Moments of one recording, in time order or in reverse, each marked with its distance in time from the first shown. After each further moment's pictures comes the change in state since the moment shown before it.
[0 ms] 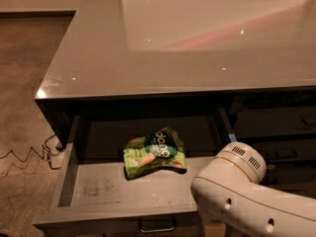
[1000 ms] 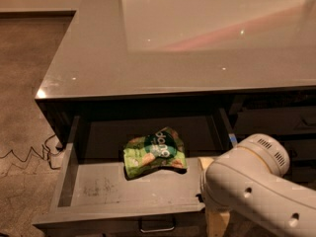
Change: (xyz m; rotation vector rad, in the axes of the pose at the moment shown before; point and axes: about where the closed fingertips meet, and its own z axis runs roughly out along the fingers) arm 0.003 -0.026 -0.023 0.080 -0.083 -0.002
